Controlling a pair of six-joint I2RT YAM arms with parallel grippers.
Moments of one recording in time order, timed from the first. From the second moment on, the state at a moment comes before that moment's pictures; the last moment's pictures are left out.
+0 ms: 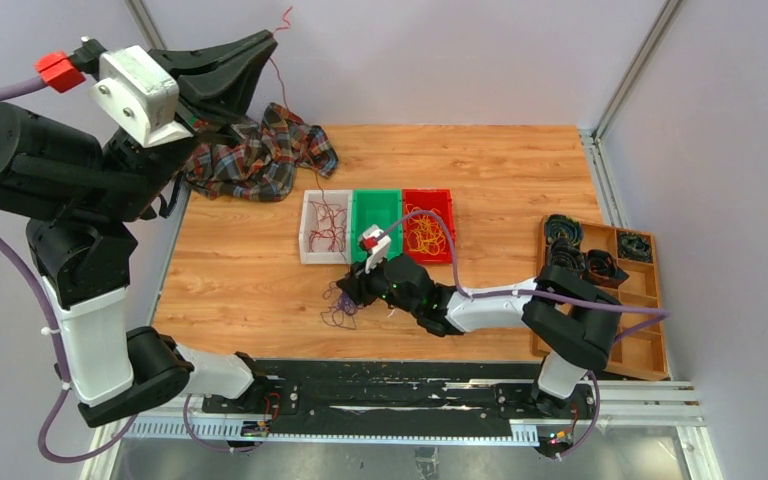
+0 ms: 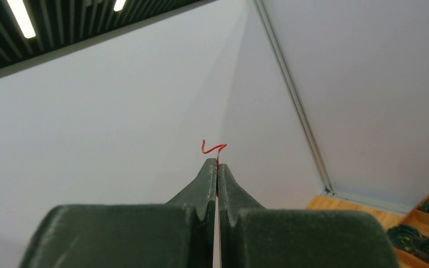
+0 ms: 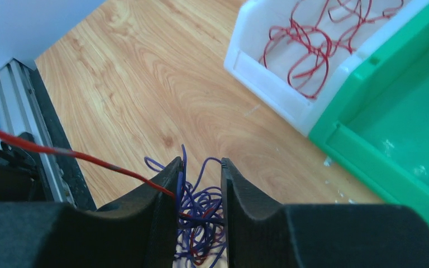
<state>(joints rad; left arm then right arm) -0.76 1.33 2.42 -0.59 0.13 0.44 1.10 1.68 0.78 0.66 0.08 0.31</state>
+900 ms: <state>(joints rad) -0.76 1.25 2.30 -0.03 -0.14 0.71 1.10 1.46 0.31 0.73 0.24 0.45</state>
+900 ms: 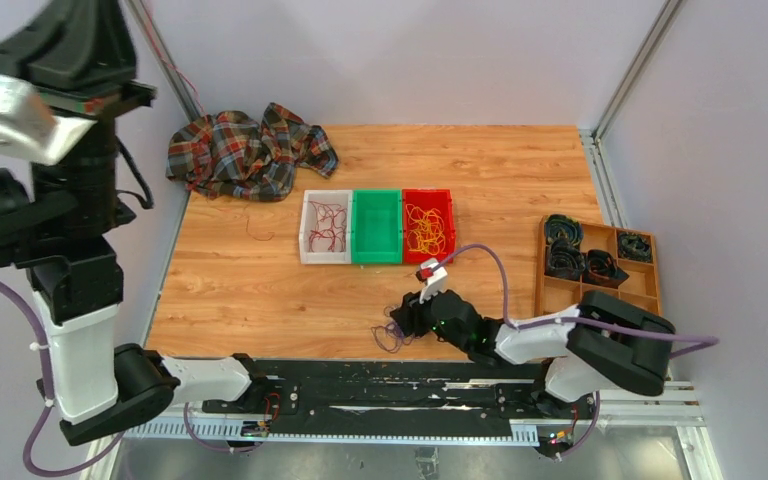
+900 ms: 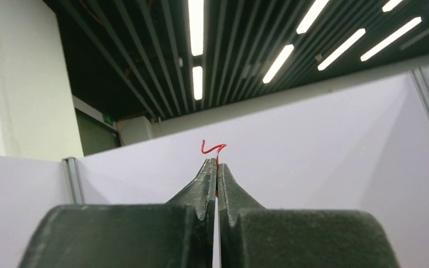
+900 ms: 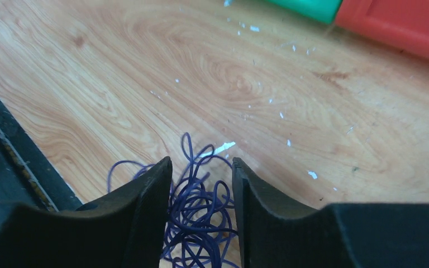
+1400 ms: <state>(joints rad) -0.76 1.14 1.82 -0.12 -0.17 0.77 1.10 0.97 0.35 0.31 0.39 0.45</state>
